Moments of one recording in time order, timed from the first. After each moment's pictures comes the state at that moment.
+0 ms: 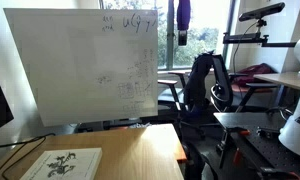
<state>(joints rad) -0.07 -0.33 0.04 -2.19 -0.10 1.85 0.19</state>
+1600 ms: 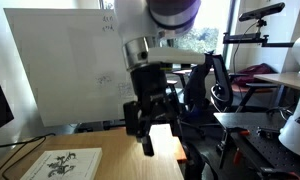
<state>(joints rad) 0.04 0.24 0.09 -2.07 0.47 2.10 0.56</state>
